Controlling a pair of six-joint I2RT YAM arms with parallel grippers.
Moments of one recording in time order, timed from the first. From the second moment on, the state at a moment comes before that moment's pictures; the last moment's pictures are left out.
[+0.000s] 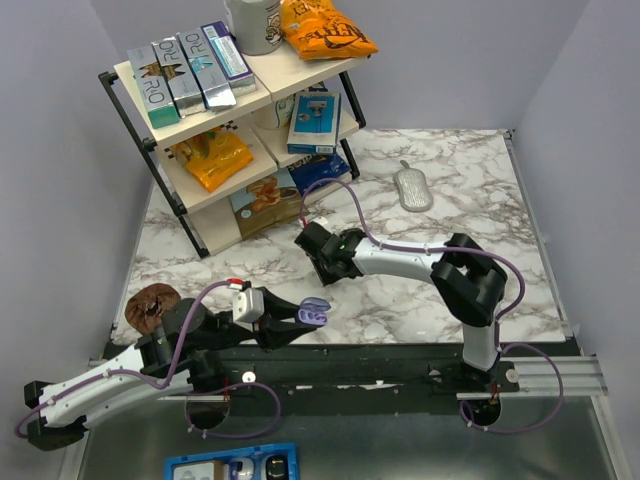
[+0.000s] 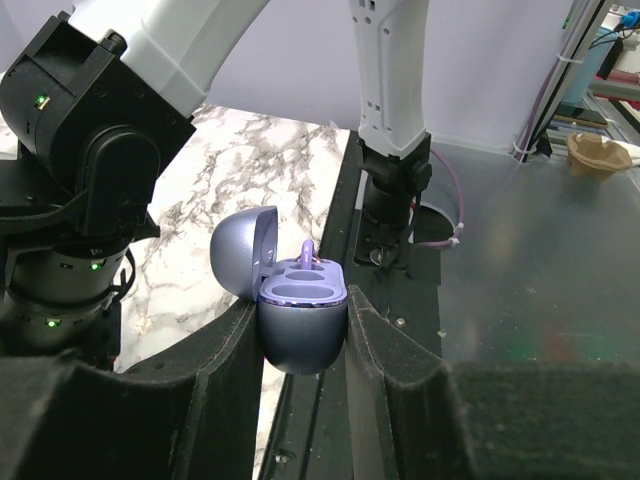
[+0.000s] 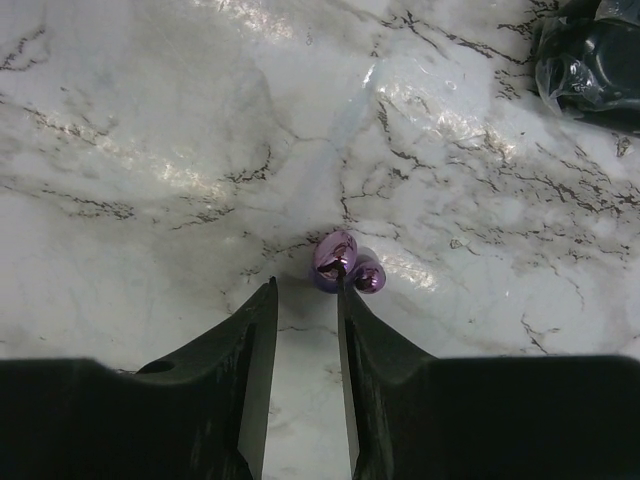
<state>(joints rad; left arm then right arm) -1.15 0.24 0.40 -0.04 0.24 -0.15 0.99 1.94 1.31 -0.50 0.30 0.41</state>
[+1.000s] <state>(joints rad) -1.15 0.24 0.40 -0.04 0.24 -0.15 1.00 1.96 1.33 -0.50 0.33 0.39</state>
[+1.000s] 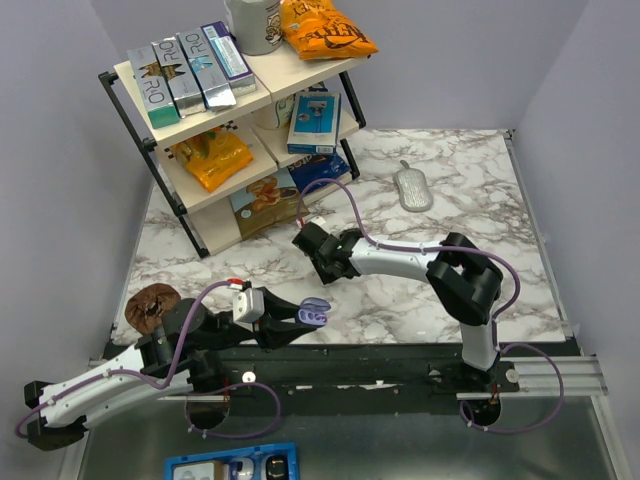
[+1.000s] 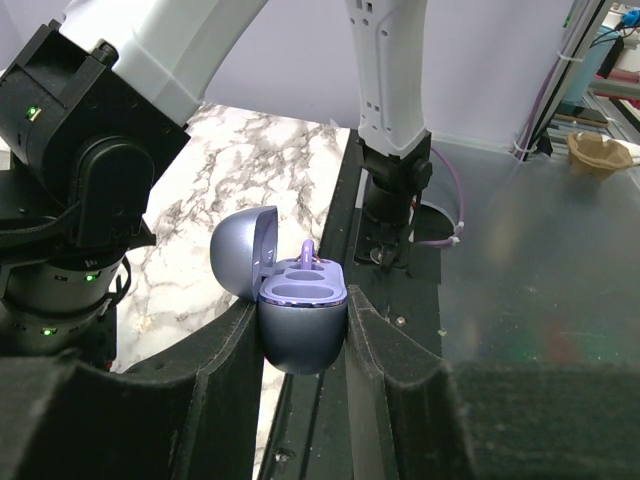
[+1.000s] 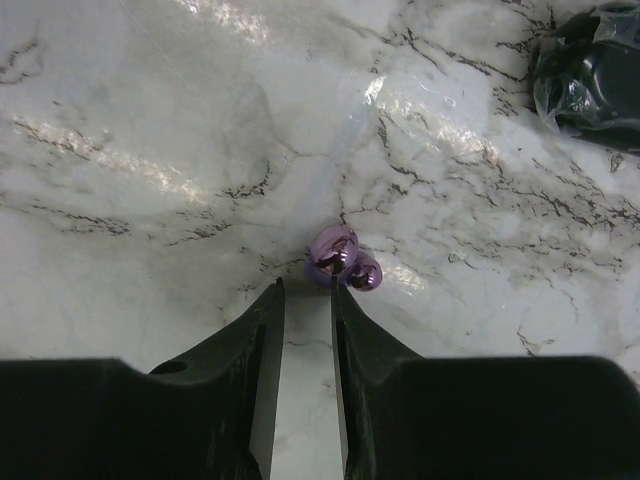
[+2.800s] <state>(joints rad) -1.15 0.25 0.40 -0.04 0.24 -0.15 0.99 1.86 1.29 -0.47 0.26 0.23</state>
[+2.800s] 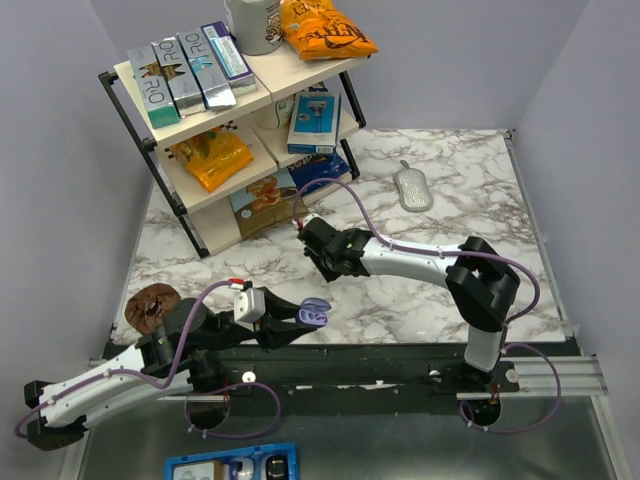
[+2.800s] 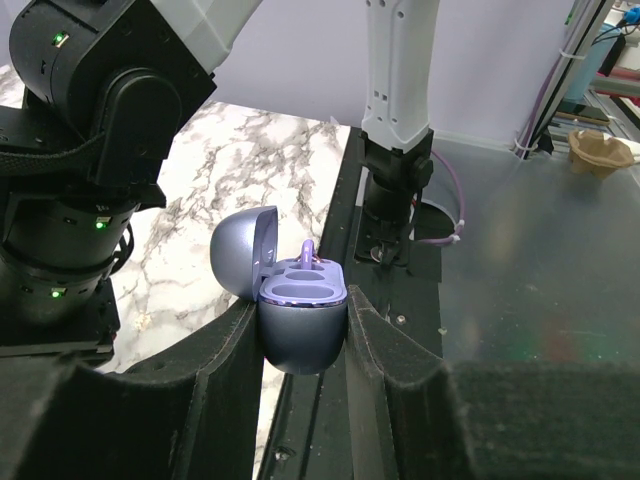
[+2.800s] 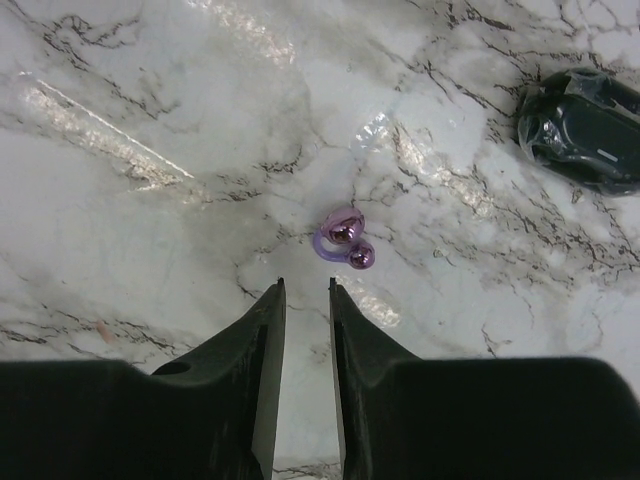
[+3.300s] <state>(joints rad) -1.15 0.25 0.40 -0.04 0.23 -0.15 0.99 1.92 1.29 -0.44 0.26 0.18</state>
